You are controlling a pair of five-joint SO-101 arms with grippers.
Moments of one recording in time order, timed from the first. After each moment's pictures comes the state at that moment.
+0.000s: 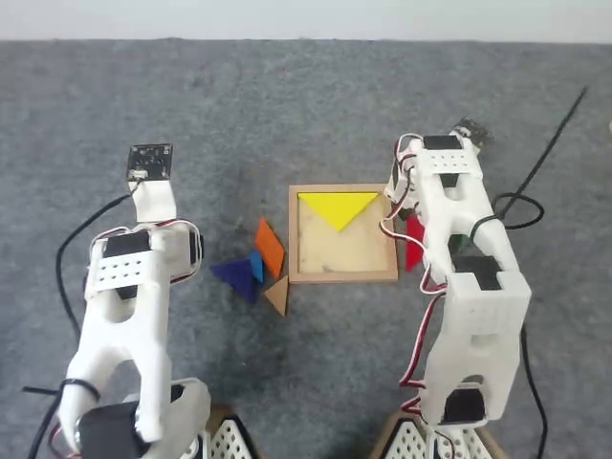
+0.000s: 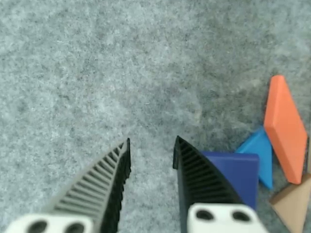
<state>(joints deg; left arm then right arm) -16.4 -22.8 53.4 50.9 -1.5 -6.9 32.2 -8.6 70.2 -43.5</state>
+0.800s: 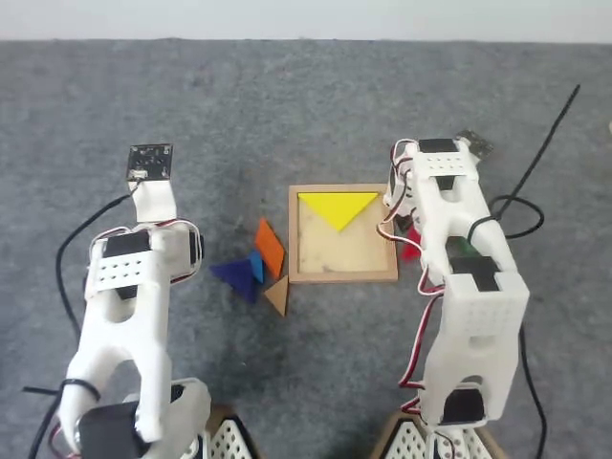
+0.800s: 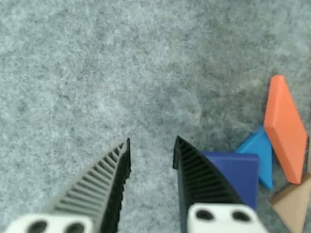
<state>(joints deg) -16.4 -22.8 53.4 50.9 -1.5 -7.4 32.1 -6.8 73.2 -47.9</state>
